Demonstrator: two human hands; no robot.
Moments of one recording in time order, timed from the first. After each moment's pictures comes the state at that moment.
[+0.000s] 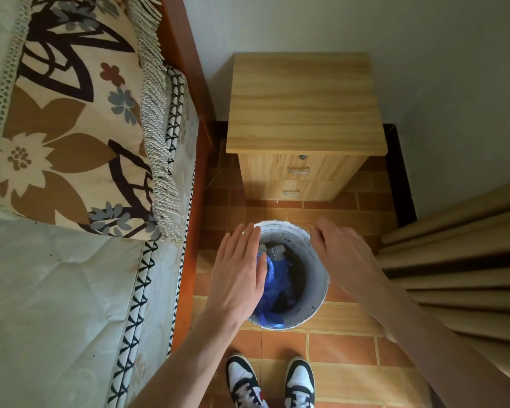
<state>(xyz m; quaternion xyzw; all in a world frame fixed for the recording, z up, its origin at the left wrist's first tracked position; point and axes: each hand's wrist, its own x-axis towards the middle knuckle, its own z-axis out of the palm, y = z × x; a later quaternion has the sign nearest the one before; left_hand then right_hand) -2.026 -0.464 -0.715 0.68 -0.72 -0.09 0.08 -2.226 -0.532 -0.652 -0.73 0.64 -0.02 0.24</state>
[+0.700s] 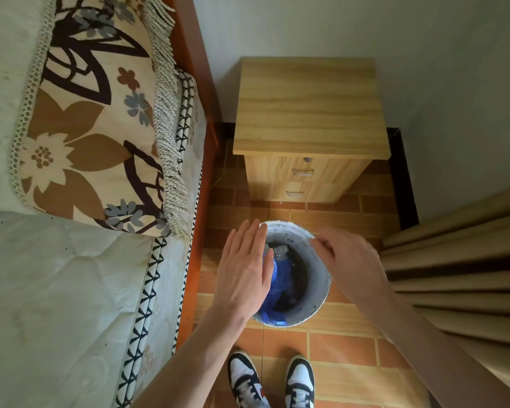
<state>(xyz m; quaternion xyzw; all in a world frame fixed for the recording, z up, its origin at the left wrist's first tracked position) -2.032 -0.462 -0.695 0.69 -0.71 -0.09 0.10 -2.237 -0.516 -0.662 -0.76 0.62 -0.07 0.16</state>
